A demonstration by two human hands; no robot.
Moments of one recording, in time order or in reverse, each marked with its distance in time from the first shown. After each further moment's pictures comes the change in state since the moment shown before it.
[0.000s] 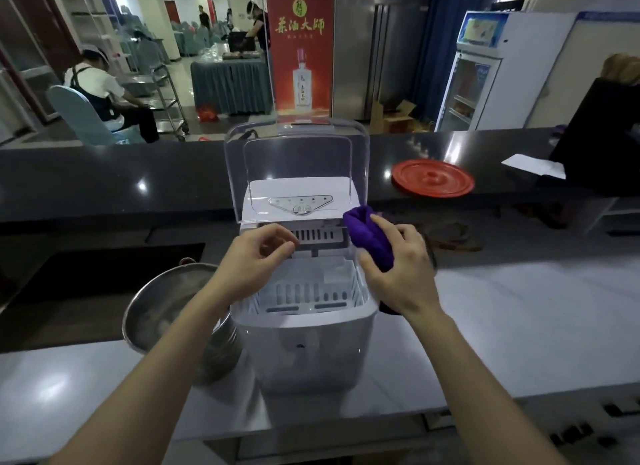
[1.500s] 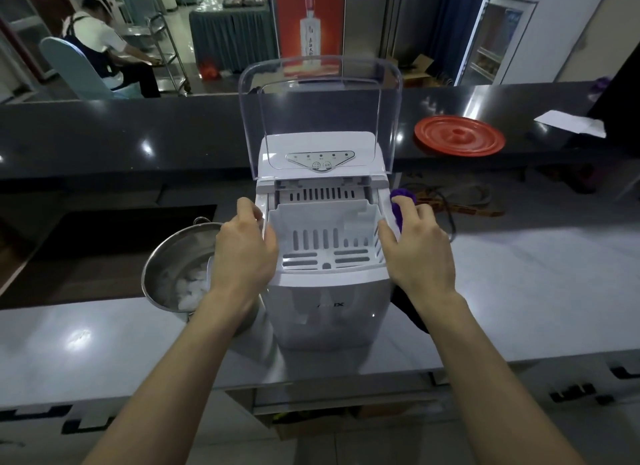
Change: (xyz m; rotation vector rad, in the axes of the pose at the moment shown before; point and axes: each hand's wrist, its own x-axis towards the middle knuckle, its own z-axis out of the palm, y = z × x) left_hand -0.046 -0.020 0.013 0.371 0.410 -0.165; right_hand -0.025 -0.027 0.016 -0.267 0.011 0.119
